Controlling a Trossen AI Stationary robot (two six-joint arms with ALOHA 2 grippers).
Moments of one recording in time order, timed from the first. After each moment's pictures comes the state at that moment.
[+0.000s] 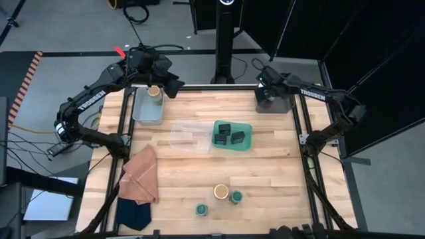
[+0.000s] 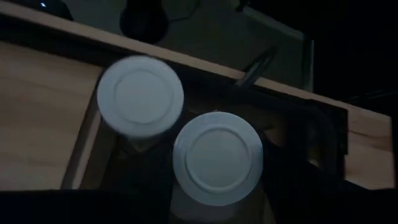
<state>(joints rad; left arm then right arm) 0.65 1.29 1.48 -0.81 0.16 -0.17 -0.79 1.50 1.05 -0.77 0.49 0.47</state>
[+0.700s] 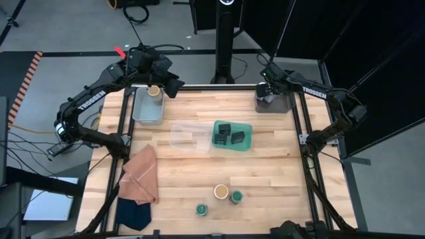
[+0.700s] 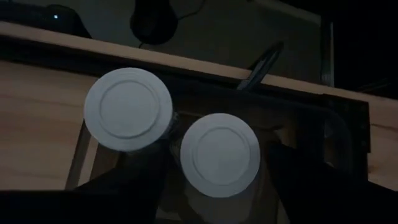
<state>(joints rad) 0.65 1.29 1.48 -0.81 0.16 -0.17 -0.85 1.50 1.05 -0.73 0.40 0.48</state>
